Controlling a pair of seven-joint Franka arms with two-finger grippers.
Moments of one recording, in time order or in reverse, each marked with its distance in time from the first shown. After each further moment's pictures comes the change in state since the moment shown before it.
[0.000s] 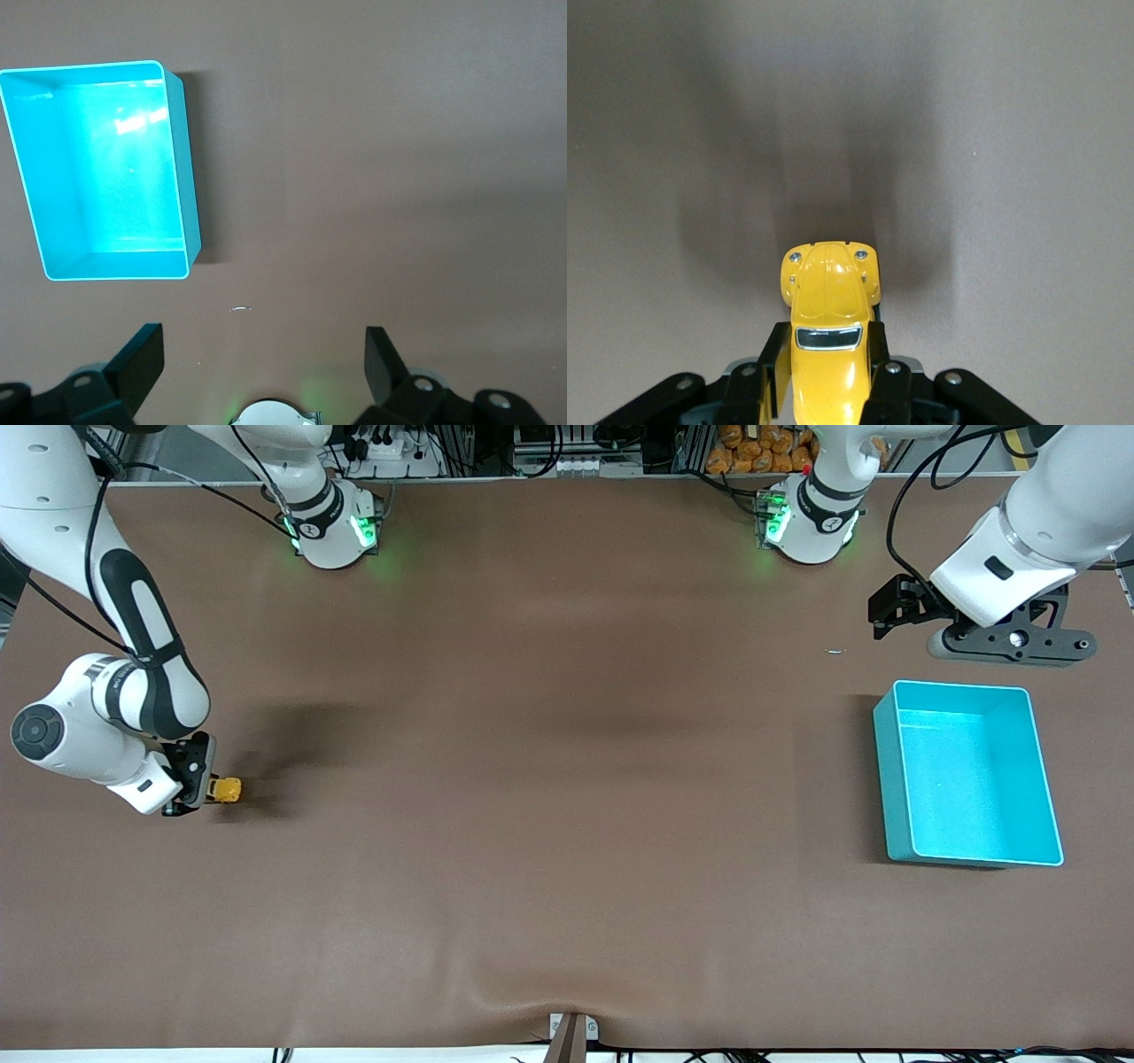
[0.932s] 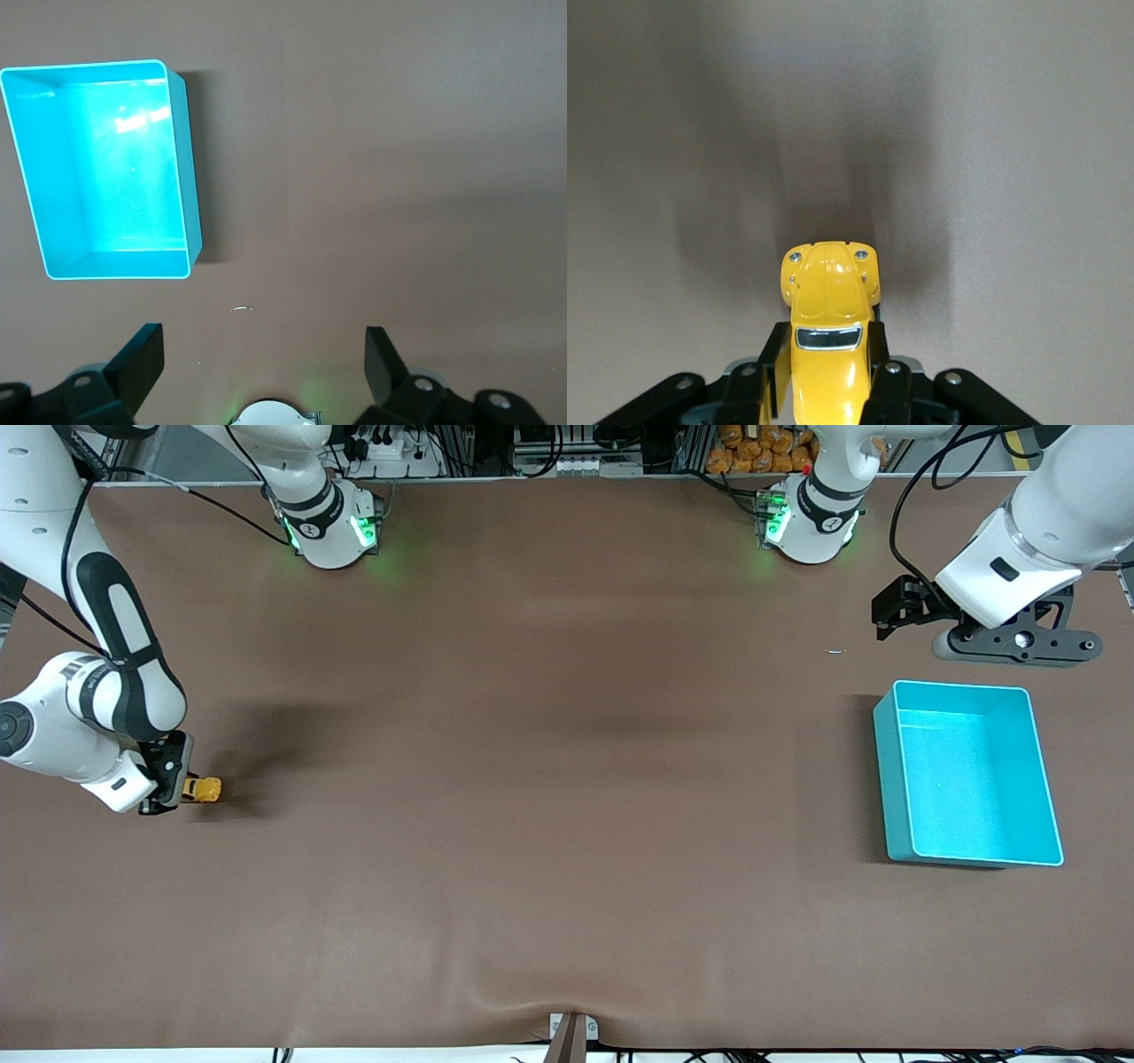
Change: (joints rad) left arm 0.001 0.000 0.005 0.000 0.000 0.000 0.001; right arm -0.060 0.018 0.000 0.028 0.000 0.000 -0.063
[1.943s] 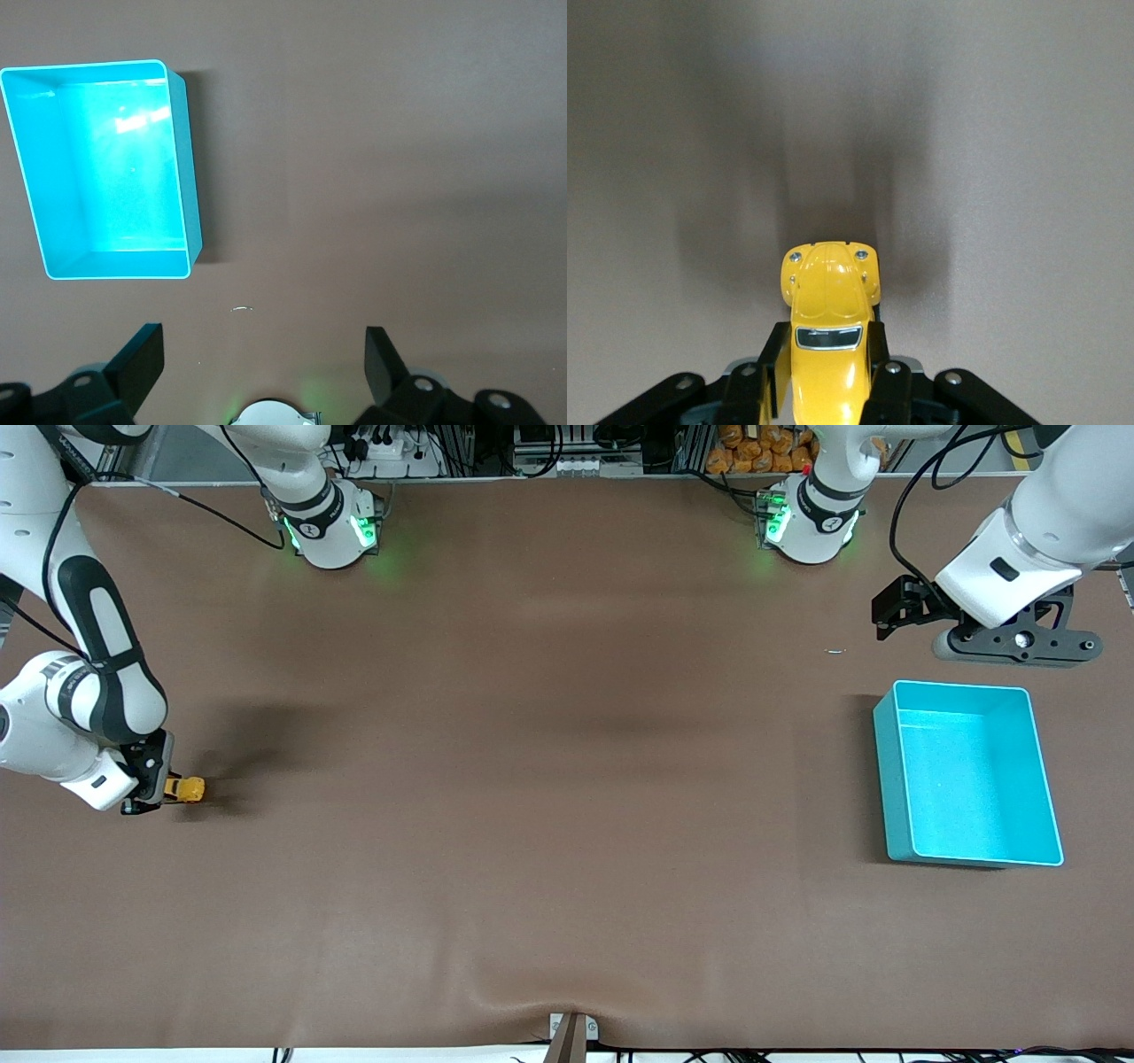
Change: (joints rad) left arm 0.000 0.000 0.000 0.000 0.000 0.000 0.000; right arm -0.049 0.020 0.000 0.033 0.000 -0.002 -0.096
